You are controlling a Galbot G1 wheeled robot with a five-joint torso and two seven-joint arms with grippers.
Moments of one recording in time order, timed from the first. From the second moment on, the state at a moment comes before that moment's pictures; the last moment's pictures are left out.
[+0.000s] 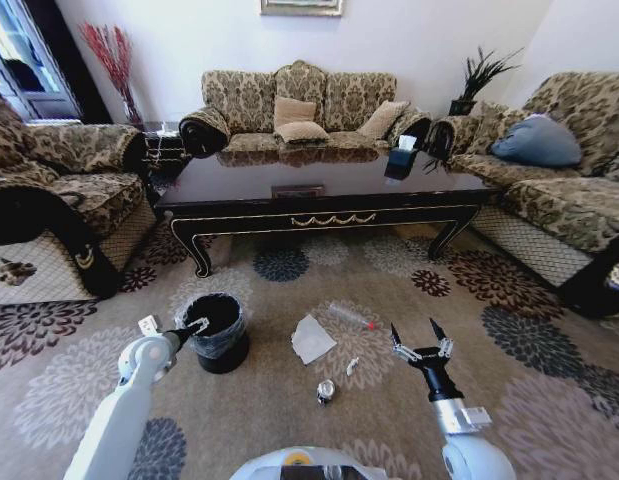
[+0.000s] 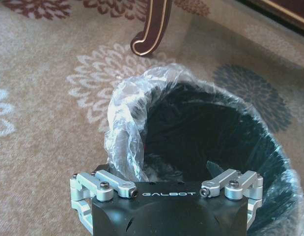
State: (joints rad) left arm 1.17 -1.14 -0.65 -1.74 -1.12 0.74 -0.50; right arm -1.74 1.29 0.71 1.99 0.19 0.41 -0.06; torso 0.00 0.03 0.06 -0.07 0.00
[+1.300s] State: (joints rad) left arm 1.20 -1.15 -0.66 -1.76 -0.98 0.74 -0.57; right arm -1.73 1.29 0.68 1.95 0.18 0.45 -0.06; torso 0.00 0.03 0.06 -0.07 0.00
